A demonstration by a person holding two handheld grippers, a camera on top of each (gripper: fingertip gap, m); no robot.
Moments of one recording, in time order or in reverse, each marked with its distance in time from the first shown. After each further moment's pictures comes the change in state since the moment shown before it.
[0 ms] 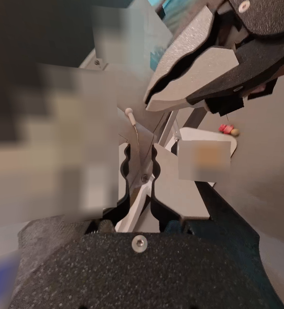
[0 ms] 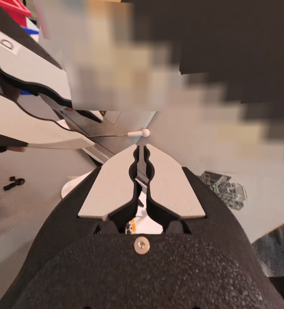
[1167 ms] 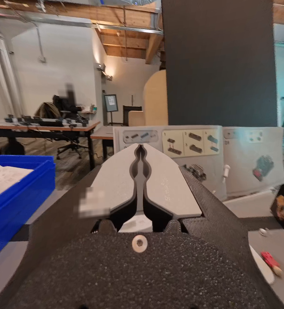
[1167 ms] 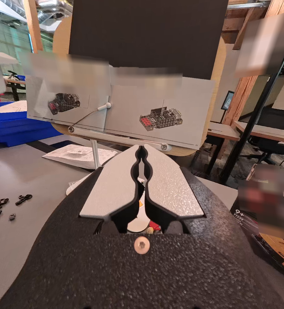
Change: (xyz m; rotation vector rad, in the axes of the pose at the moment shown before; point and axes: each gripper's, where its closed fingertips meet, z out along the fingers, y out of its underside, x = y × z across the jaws) left arm -0.106 0.025 -0.100 0.343 -0.669 -0.671; right arm 0.019 0.051 -0.120 0.239 0.301 0.295
